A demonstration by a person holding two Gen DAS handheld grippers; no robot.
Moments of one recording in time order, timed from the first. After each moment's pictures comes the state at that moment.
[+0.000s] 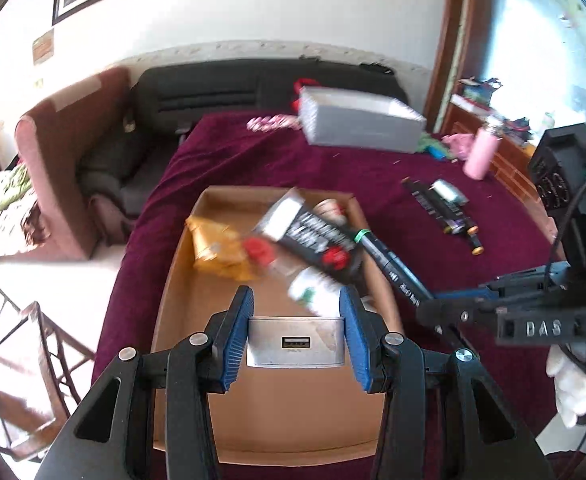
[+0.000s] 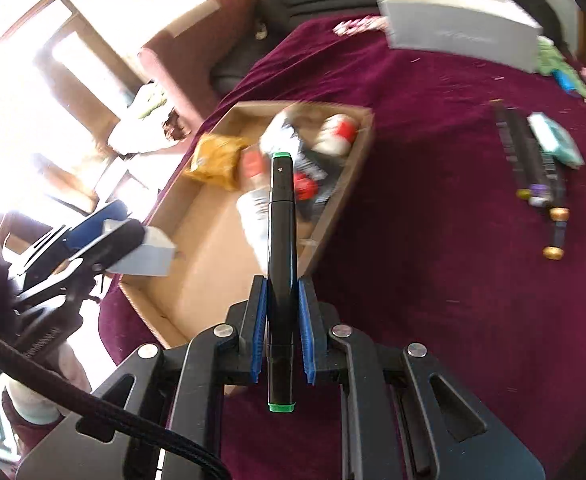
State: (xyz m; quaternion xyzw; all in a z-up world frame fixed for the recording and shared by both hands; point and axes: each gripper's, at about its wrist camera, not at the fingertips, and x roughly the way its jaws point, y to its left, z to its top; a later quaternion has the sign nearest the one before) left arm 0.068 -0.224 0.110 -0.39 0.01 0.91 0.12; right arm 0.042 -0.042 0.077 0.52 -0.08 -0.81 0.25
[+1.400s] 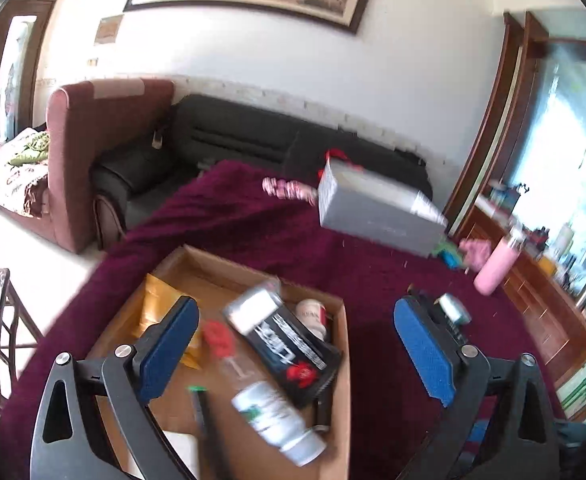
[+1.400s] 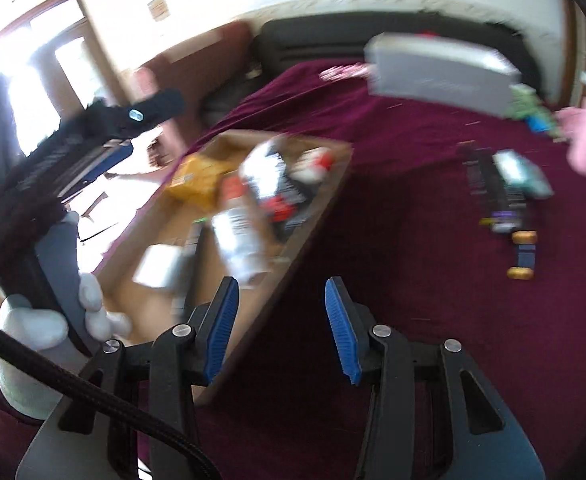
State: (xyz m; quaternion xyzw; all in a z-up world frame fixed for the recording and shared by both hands) left arm 0.019 -0.179 0.102 -0.29 -0.12 0.95 0.06; right arm 0.074 -0.021 0.080 0.43 -0.03 -0.88 0.18
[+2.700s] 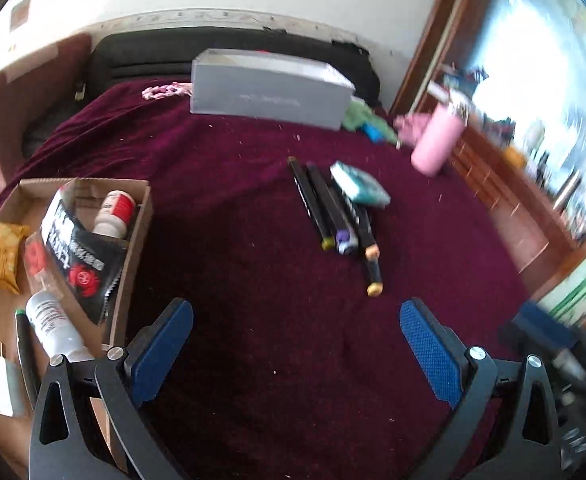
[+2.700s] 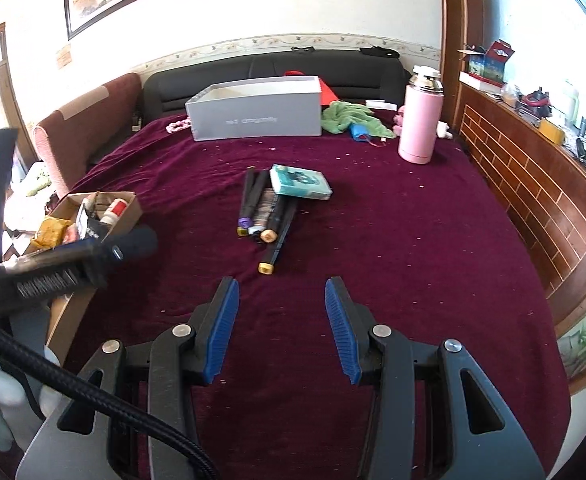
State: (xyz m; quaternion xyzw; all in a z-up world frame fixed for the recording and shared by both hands) left arm 0.028 0.005 0.080 -0.42 -0.04 0.89 0.16; right arm 0.107 0.164 0.100 0.37 -0.03 -0.93 0.00
